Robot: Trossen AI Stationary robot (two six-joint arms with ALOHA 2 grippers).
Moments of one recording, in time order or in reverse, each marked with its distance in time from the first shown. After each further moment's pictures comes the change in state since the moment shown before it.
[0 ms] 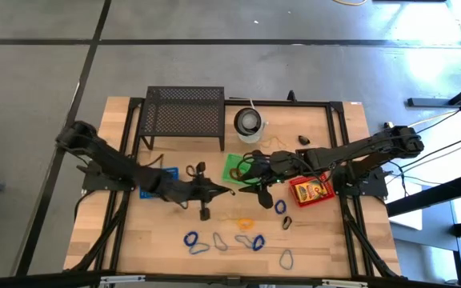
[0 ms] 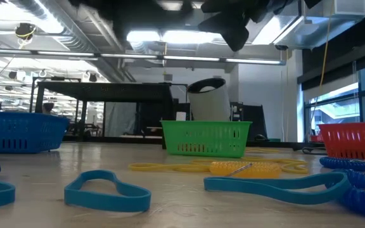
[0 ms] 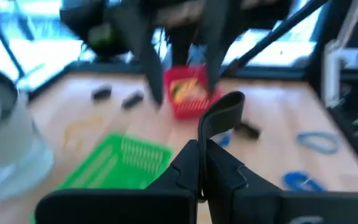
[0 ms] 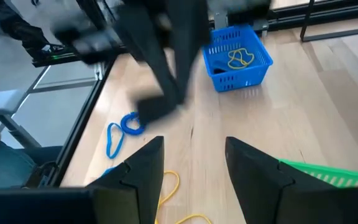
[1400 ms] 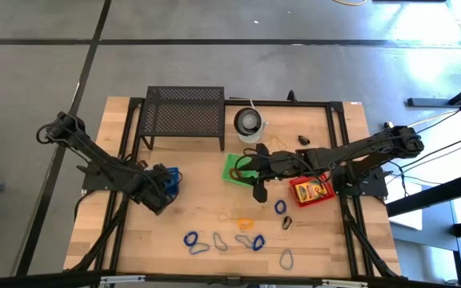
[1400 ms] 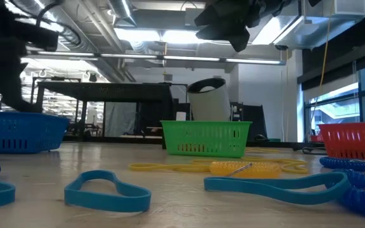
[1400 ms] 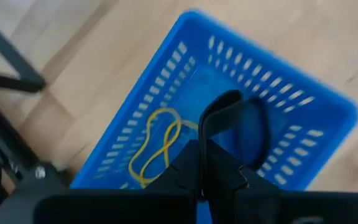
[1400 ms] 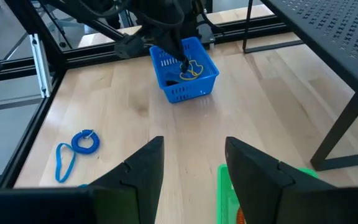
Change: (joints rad) left arm -0.157 -0.172 -0.036 -1.460 0.152 -1.178; right arm 0.000 0.001 0.000 0.004 0.201 0.005
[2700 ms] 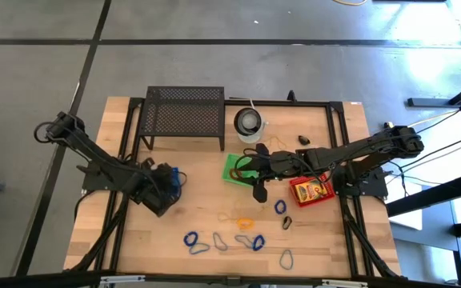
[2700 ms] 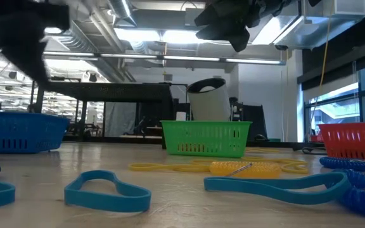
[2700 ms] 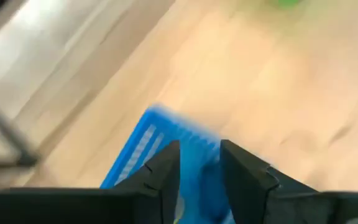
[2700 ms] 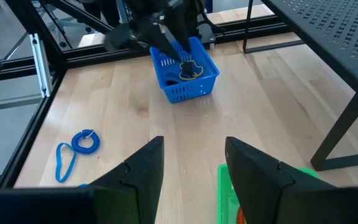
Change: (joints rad) left arm 0.002 0.000 0.092 0.079 -0.206 0.156; right arm 0.000 0.000 0.000 0.000 0.000 -0.001
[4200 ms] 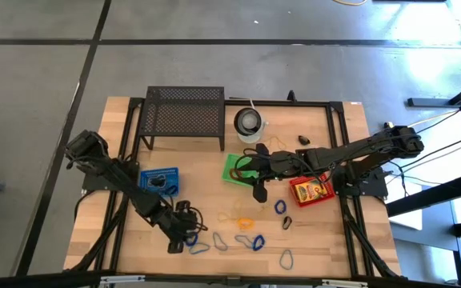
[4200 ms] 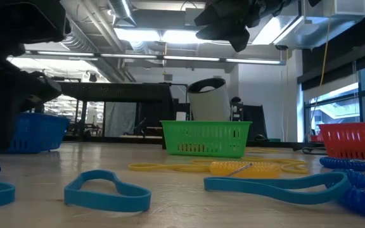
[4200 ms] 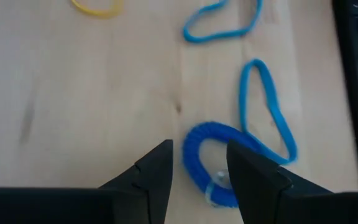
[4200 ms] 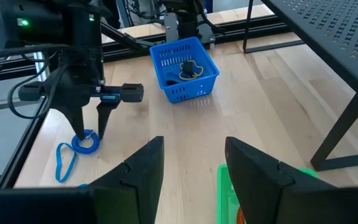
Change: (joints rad) left arm -0.088 0.368 -0.055 0.891 0.444 0.517; right arm 0.000 0.000 0.000 0.000 0.000 0.000
